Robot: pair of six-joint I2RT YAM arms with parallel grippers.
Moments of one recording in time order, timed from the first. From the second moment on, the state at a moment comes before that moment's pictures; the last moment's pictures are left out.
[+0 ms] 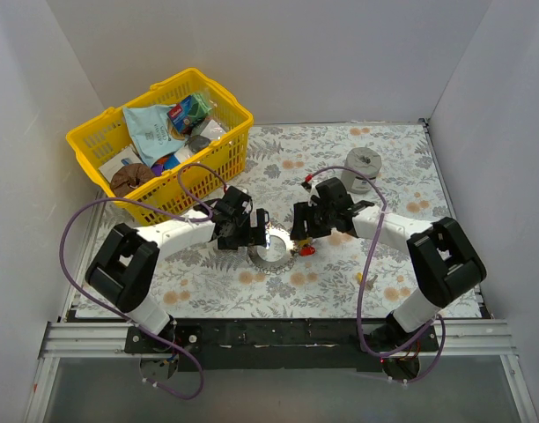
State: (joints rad) left arm -0.63 1.58 0.92 -0.39 0.05 -0.64; right arm 0.58 1.58 0.87 -0.18 -0.31 0.36
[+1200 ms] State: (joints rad) left arm -0.63 1.61 0.92 -0.35 0.09 -0.66; right arm 0.66 1.64 0.87 -0.23 -0.37 0.36
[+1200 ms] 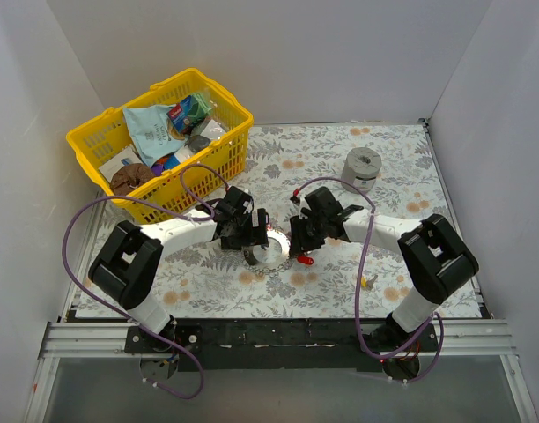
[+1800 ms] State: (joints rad) left arm -0.63 1.61 0.93 -0.38 0.00 -0.60; right arm 0.66 1.60 0.97 -0.30 -0.31 0.32
